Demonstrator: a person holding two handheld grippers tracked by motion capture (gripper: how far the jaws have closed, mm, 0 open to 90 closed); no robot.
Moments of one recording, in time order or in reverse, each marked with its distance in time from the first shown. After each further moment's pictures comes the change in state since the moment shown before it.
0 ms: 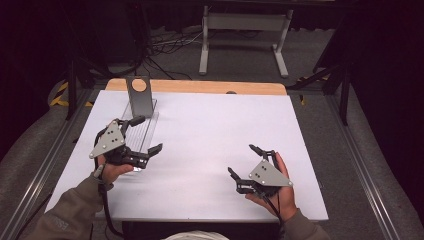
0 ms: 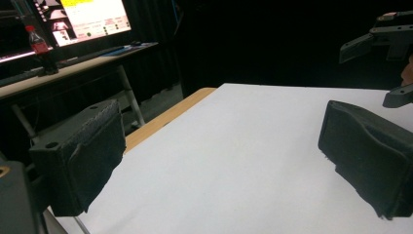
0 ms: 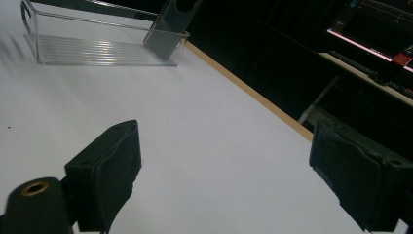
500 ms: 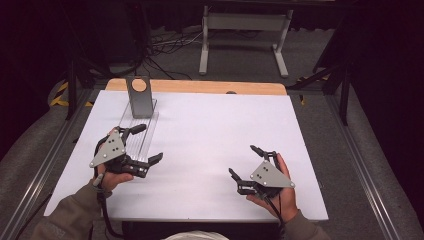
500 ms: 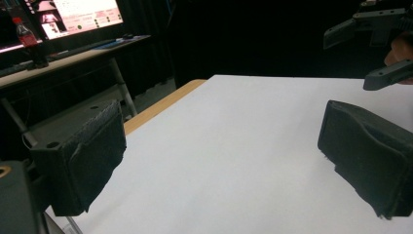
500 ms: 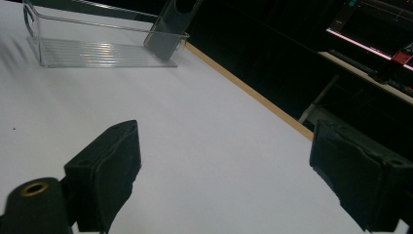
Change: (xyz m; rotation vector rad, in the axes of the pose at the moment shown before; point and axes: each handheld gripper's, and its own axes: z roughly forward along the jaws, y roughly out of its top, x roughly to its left) left arm -0.016 -0.008 -0.008 0.032 -0.018 0.010; right arm 0.001 0.000 -0.004 0.001 0.000 0.011
